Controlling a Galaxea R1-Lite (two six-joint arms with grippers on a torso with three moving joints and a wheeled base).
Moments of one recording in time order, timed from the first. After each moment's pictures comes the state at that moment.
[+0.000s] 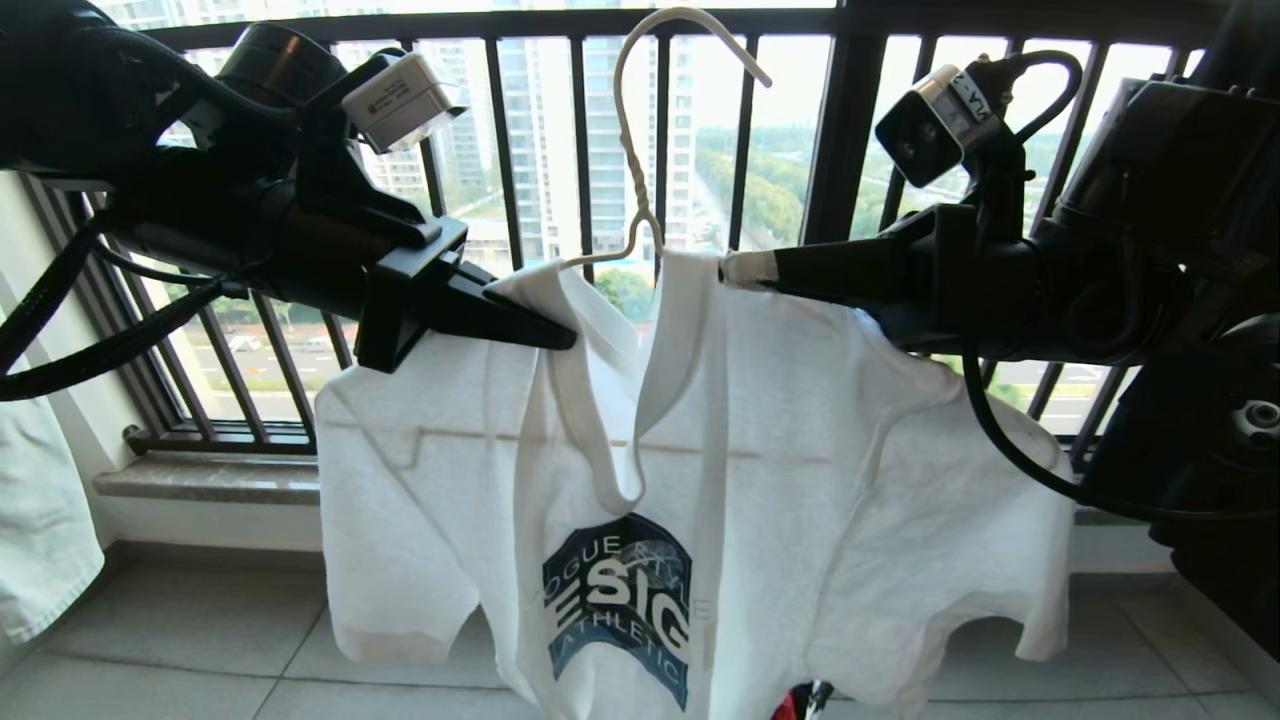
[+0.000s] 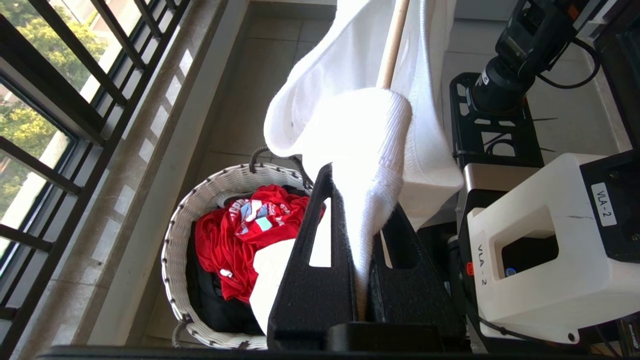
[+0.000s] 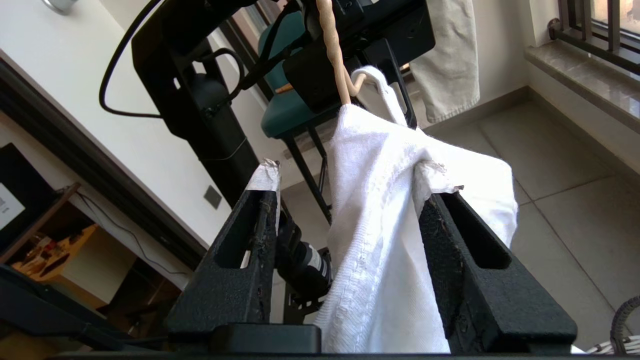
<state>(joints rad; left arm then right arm) -0.31 1.81 -1.96 0.92 -1.07 0.75 0.46 1.68 -1.17 -0.68 1.05 0.64</state>
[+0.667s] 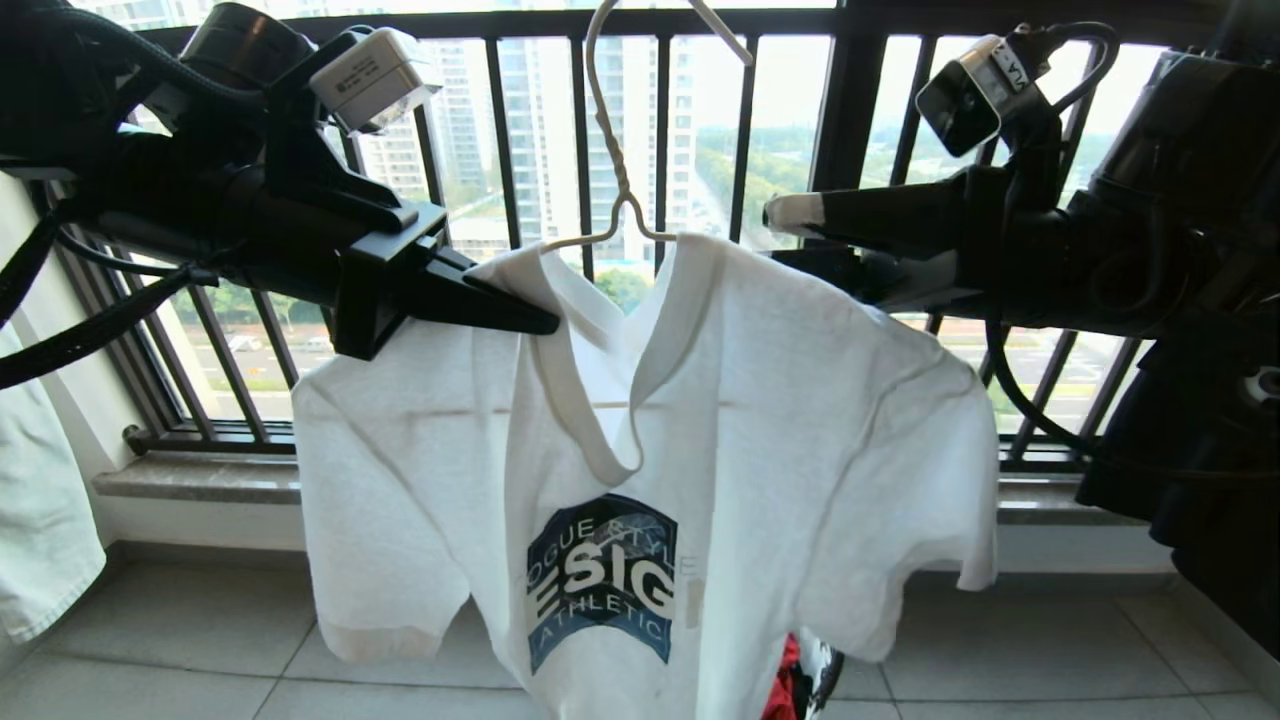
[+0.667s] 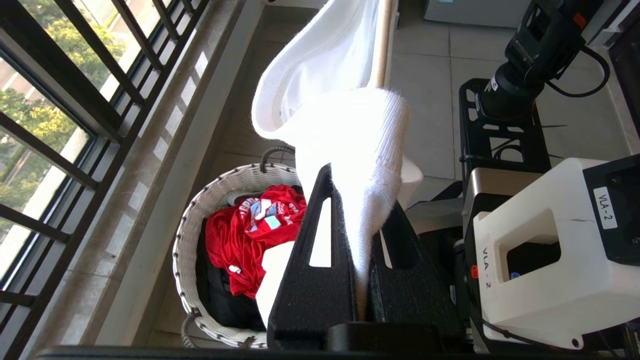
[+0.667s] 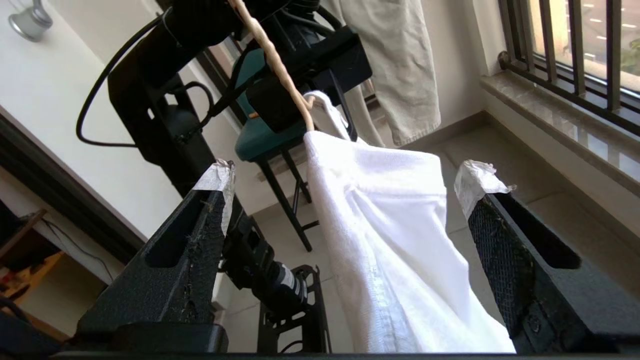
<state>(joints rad) -0.28 1.79 -1.96 0.91 -1.07 0.74 0.36 1.69 -1.22 -0.68 1.04 0.65</state>
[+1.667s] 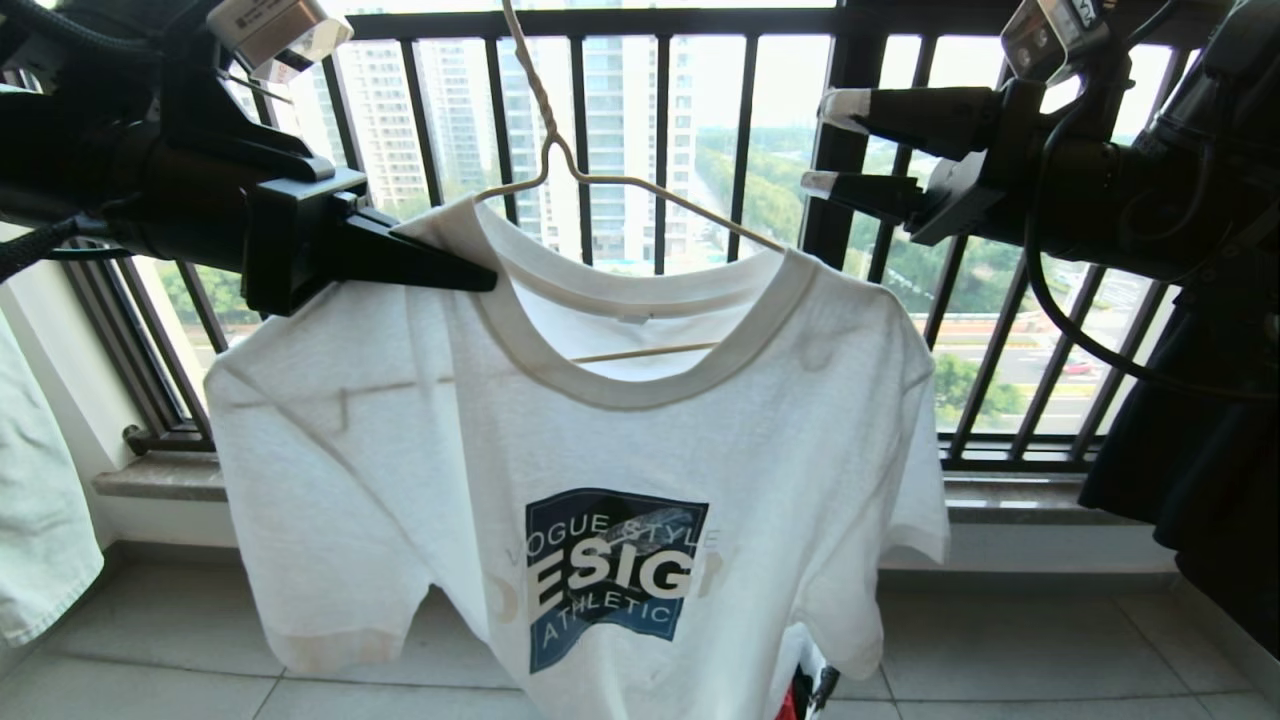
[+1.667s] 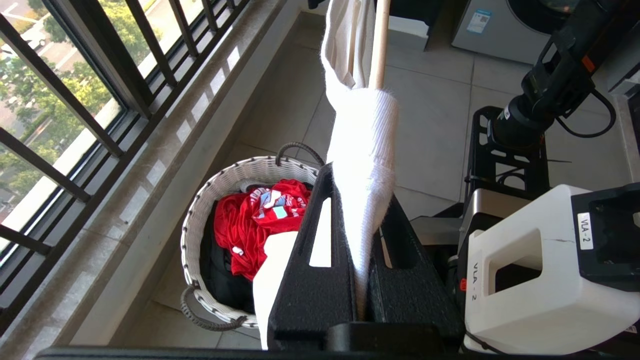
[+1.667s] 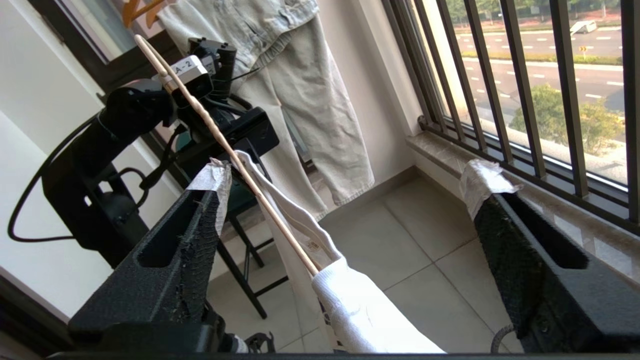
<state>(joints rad) -0.18 1.72 -1.96 0.91 -1.07 0.62 0.25 1.70 -1.33 -0.67 0.90 0.70</state>
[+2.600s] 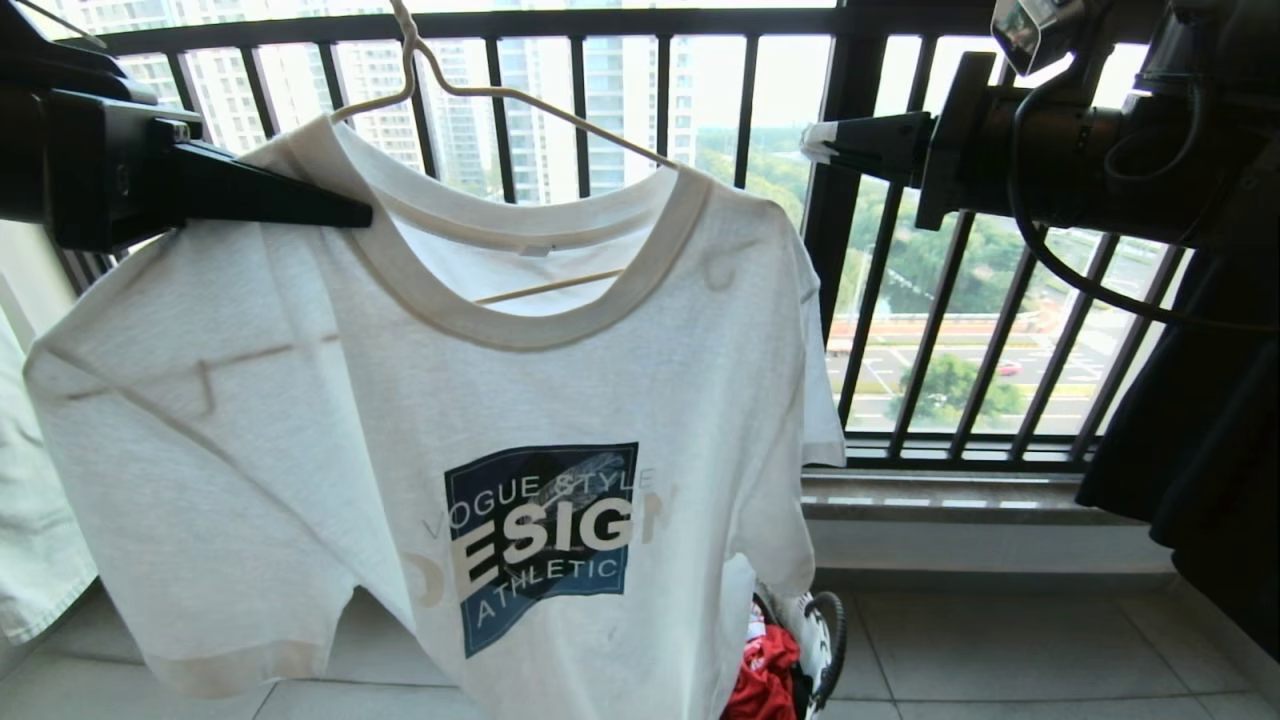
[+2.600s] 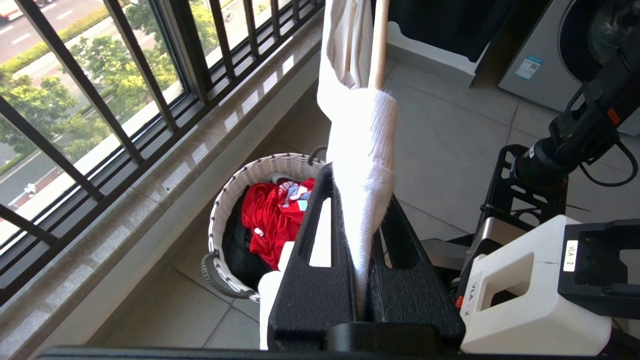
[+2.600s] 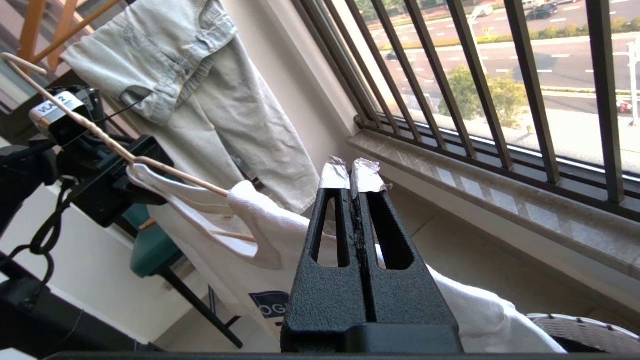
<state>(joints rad) -0.01 1.59 -1.93 0.92 -1.07 0.49 0.30 1.71 -1.53 -0.30 0.65 0.62</state>
